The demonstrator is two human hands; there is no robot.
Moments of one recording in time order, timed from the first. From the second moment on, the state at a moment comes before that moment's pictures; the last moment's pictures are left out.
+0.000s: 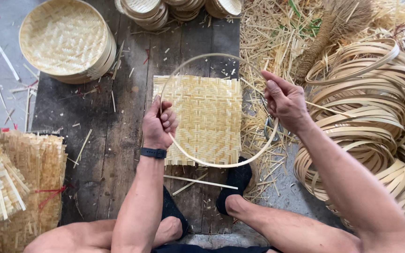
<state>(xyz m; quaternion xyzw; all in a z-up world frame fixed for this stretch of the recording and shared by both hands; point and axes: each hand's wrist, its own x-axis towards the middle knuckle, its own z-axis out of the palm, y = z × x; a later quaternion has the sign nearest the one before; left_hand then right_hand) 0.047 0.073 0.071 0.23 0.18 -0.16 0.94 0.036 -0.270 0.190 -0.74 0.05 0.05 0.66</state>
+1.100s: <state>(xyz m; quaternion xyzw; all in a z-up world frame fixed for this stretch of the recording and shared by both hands) 0.031 0.088 0.102 0.32 0.11 -0.24 0.91 0.022 -0.269 0.170 -0.59 0.11 -0.08 0.79</state>
